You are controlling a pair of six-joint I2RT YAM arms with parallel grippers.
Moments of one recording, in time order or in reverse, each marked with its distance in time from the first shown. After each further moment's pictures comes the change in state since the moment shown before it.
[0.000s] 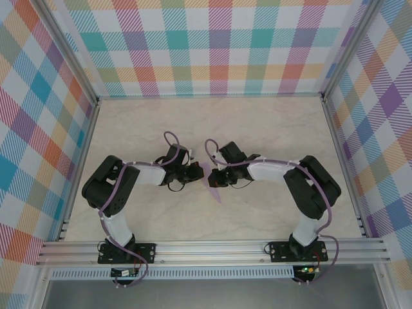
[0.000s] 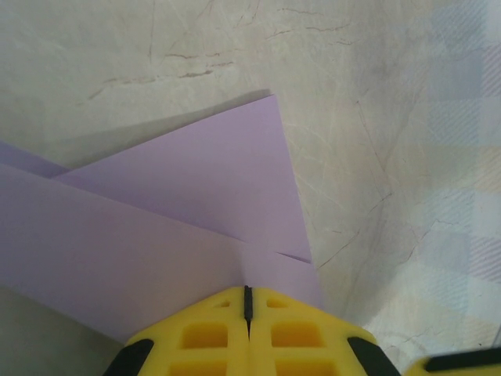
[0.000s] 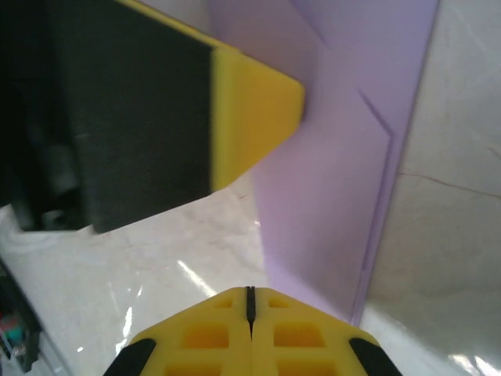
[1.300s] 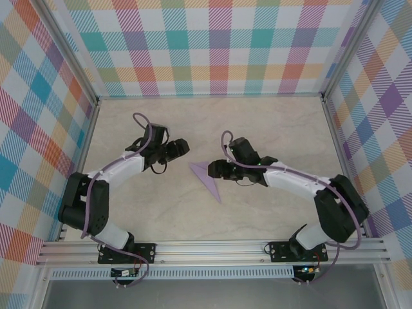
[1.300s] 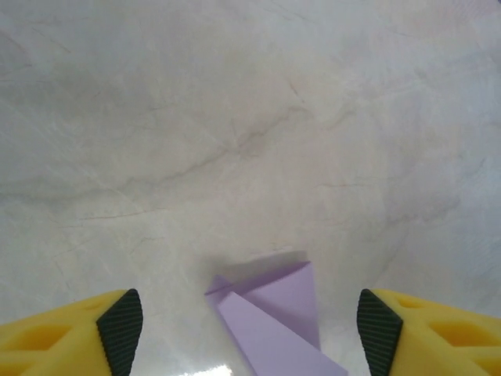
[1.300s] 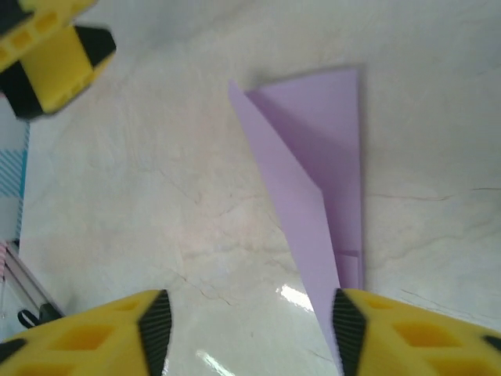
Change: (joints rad) left arm 0.155 -0.265 0.180 -0.419 -0.213 0.037; right arm -0.014 -0.320 -0.080 0.016 0.179 0.221
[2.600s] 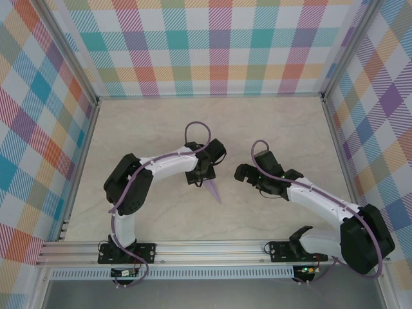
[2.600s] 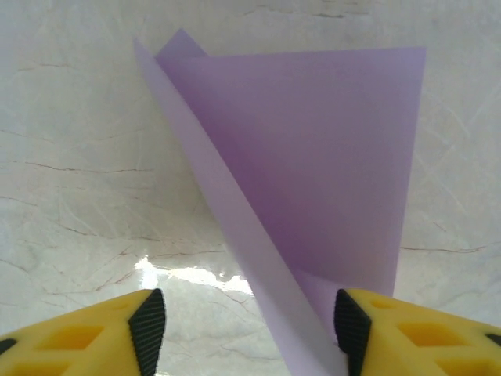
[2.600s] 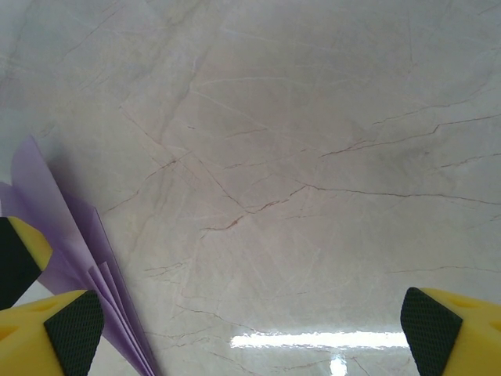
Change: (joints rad) left arm -0.450 0.395 0.409 -0.598 -0.414 -0.373; right arm -0.110 -0.267 -0.229 -0.198 0.314 0.157
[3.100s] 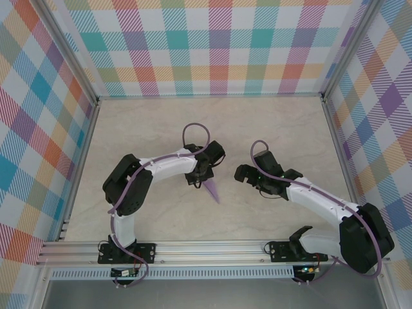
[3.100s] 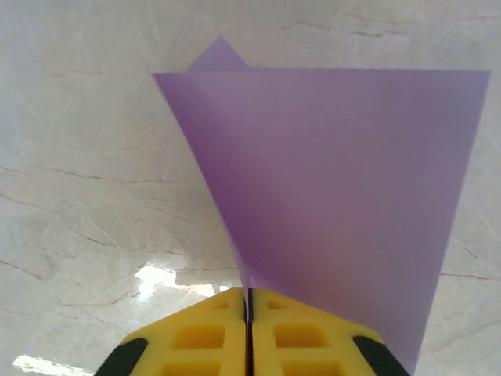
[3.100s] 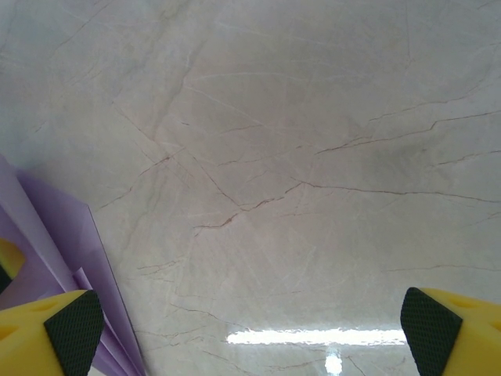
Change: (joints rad) left arm 0.000 -0.020 -0.032 0.029 -0.046 -0.026; right arm 0.000 0.006 0.000 -0.006 0.000 -0.007
